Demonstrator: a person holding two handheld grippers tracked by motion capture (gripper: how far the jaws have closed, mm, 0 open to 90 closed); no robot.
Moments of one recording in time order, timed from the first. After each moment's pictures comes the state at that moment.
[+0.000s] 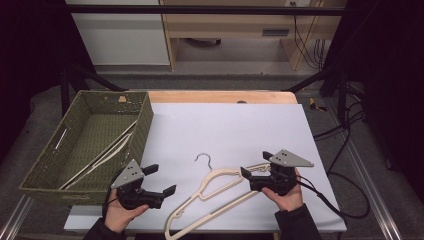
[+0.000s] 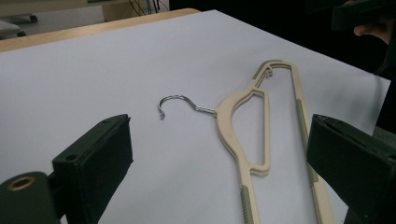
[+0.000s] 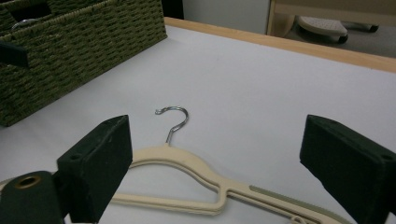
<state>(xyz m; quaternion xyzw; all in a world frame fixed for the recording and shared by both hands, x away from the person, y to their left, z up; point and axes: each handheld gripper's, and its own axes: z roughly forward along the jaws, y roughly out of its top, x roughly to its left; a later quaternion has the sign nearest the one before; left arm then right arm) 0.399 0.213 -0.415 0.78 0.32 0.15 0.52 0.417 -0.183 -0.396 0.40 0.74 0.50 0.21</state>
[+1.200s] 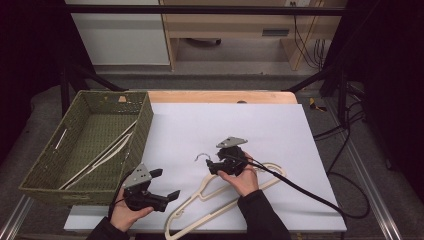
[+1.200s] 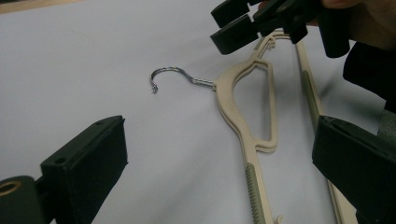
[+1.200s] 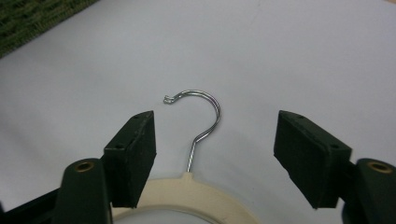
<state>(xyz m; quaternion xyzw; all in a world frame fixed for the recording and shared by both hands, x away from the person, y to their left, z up) 0.406 0.207 -0.436 0.80 0.32 0.12 0.50 0.488 -0.075 -0.431 0.41 0.81 0.38 0.18</state>
